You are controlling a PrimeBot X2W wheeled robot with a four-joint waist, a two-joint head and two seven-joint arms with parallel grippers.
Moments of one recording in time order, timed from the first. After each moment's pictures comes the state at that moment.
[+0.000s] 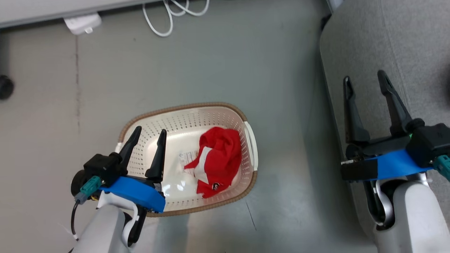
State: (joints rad) left arm -0.41 0.11 -0.27 0.46 -0.34 -0.13 -0.26; right arm -0.29 -0.05 0.00 -0.08 0.01 0.13 -0.05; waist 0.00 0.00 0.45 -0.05
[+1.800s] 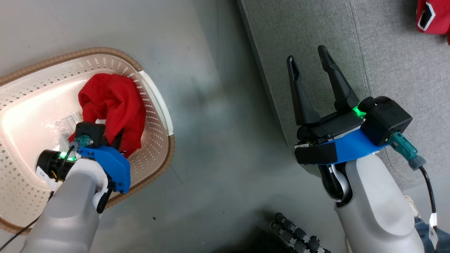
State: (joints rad) left arm -0.81 0.24 -0.59 1.10 -0.45 -0.10 -0.19; right arm -0.52 -0.05 0.23 0.18 0.19 0.13 -0.26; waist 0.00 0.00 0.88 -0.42
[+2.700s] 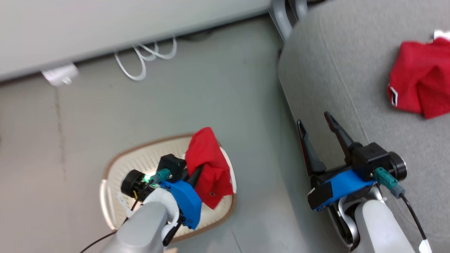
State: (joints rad) left arm -0.71 0.05 -0.80 1.03 -0.50 -0.13 -0.26; right arm -0.30 -0.05 0.13 0.18 0.01 0.13 -0.10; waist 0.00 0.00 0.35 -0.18
